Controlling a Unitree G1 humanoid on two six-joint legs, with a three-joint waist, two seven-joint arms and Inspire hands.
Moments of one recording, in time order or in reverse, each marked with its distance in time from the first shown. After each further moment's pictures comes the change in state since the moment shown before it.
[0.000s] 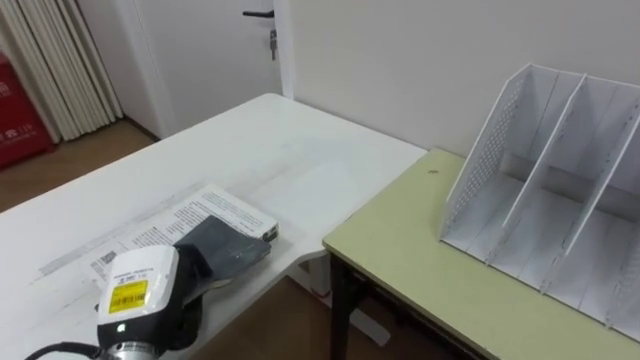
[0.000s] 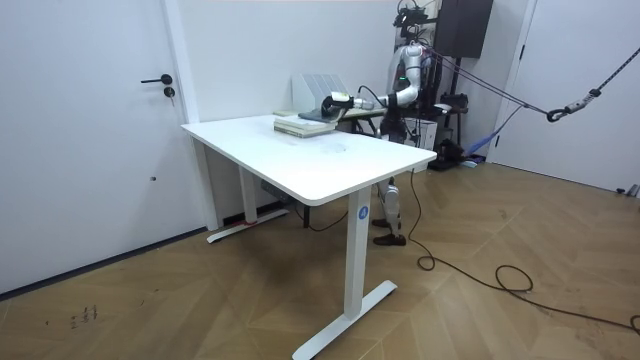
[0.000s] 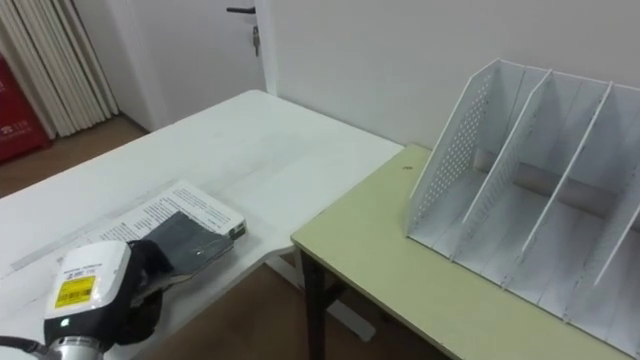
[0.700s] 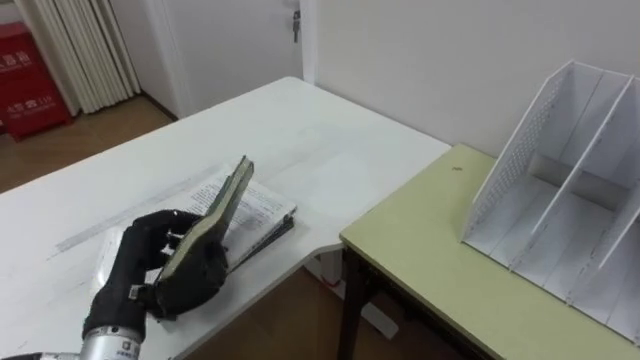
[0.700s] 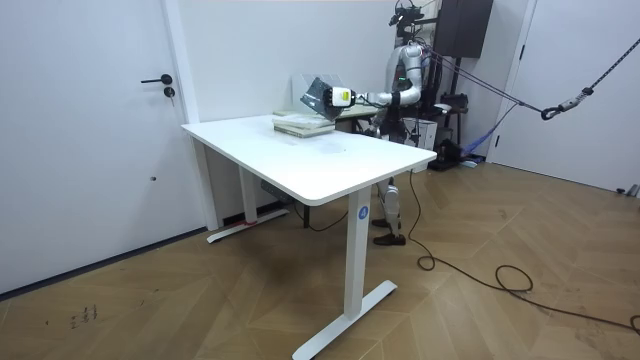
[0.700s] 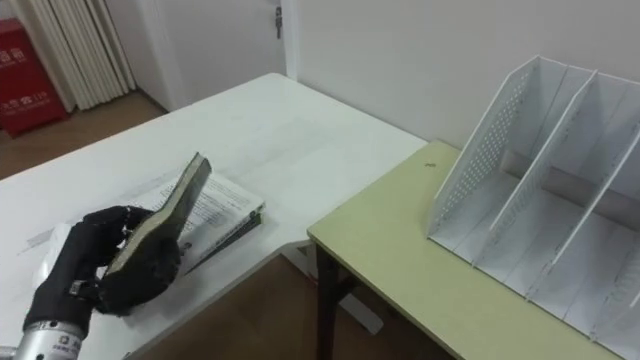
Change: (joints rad) left arm 0.025 -0.022 0.098 -0.150 -1.003 -0.196 -0.214; right arm -0.017 0.049 0.041 -0.148 0.133 -0.181 0.105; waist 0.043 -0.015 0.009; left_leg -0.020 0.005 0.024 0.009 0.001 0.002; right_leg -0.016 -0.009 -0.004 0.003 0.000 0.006
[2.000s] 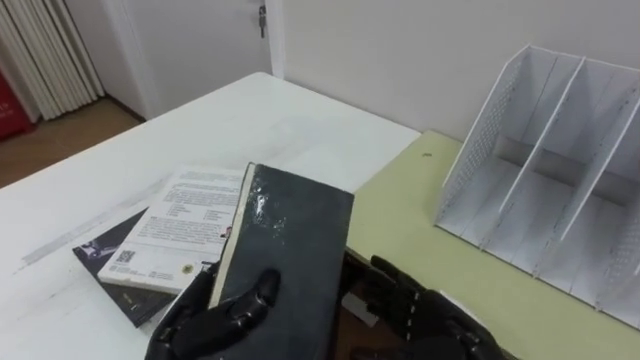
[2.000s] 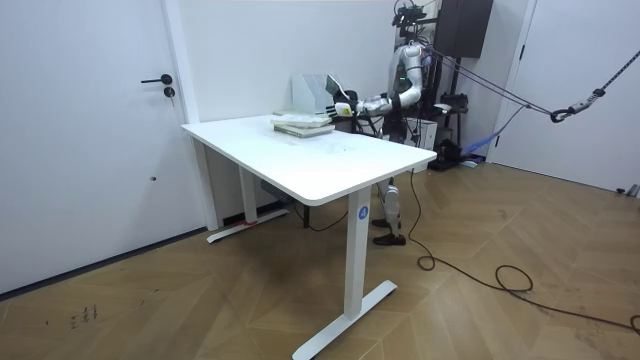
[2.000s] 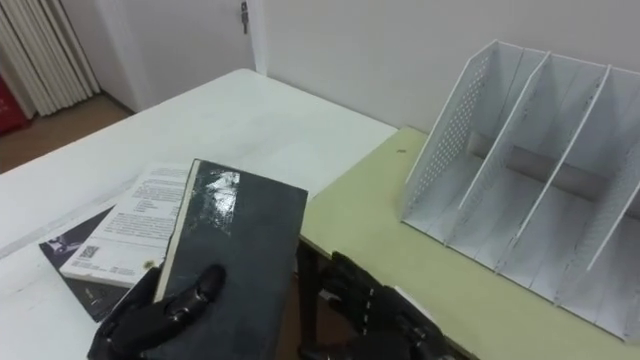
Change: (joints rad) left arm 0.029 0.019 -0.055 0.194 -0.796 0.096 -0.630; right arm 0.004 -0.004 -0.049 -0.858 0.373 0.051 0.381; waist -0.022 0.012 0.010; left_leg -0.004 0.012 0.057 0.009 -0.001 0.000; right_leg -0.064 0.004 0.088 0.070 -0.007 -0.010
